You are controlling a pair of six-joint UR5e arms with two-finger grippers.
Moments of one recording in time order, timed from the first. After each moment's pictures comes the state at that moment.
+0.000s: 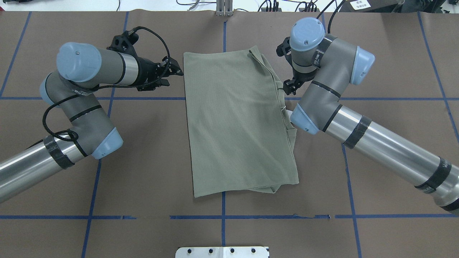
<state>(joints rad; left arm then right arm) -0.75 -2.13 -1.43 -2.47 -1.88 -1.66 0.78 -0.84 1.30 -1.58 1.84 0.42</state>
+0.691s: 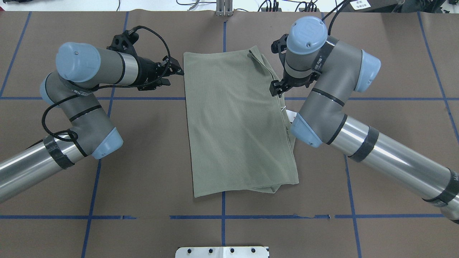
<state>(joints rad) -0.75 -2.13 -1.44 -2.49 -1.88 -1.66 0.68 -0.99 1.65 -1.60 1.85 0.86</state>
